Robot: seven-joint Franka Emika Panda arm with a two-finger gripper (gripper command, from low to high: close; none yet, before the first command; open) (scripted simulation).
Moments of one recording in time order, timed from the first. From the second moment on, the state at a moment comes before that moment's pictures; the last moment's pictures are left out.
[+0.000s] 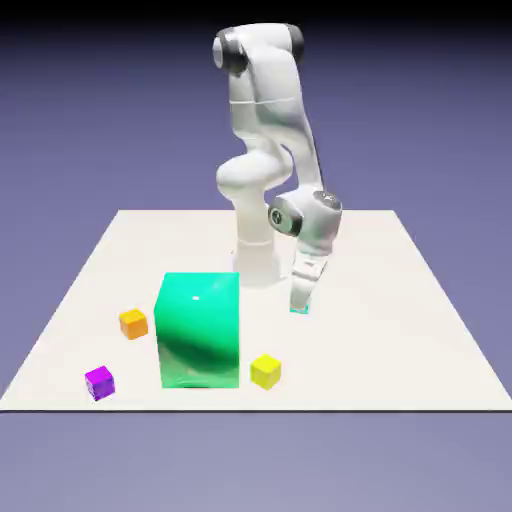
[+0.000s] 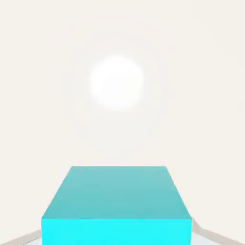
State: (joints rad) arm 0.84 -0.13 -0.48 -2.98 -0.51 2.71 0.33
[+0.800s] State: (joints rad) arm 0.56 0.32 -0.45 -2.48 -0.05 2.69 -0.27
